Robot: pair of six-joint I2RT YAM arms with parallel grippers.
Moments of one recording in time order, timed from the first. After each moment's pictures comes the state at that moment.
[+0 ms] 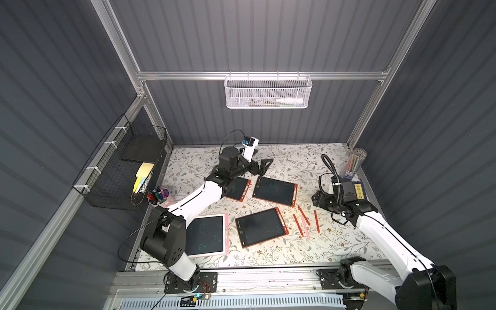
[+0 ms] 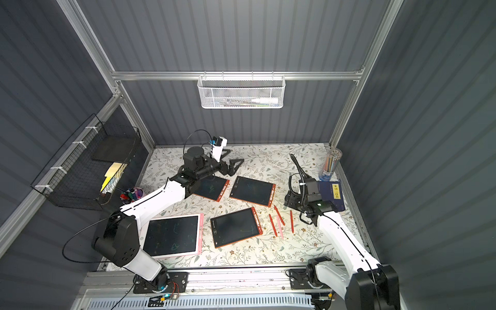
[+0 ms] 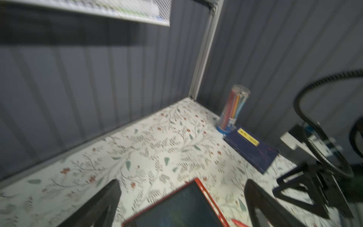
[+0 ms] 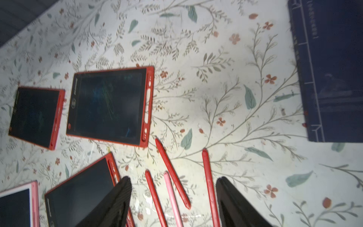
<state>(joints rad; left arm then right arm) -0.54 1.59 1.14 0.25 0.43 -0.11 0.19 1.06 0.72 -0.57 -0.05 0.50</state>
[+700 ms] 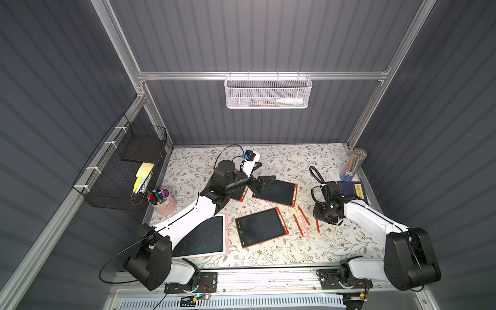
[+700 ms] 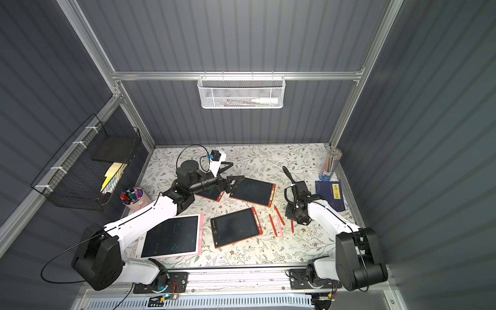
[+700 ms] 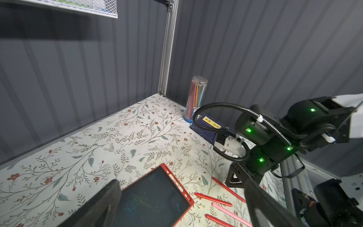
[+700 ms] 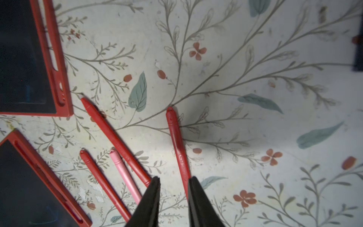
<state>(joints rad) -0.59 1.40 0.96 0.32 0.56 -0.12 0.21 1.35 0.73 -0.69 -0.03 0.51</state>
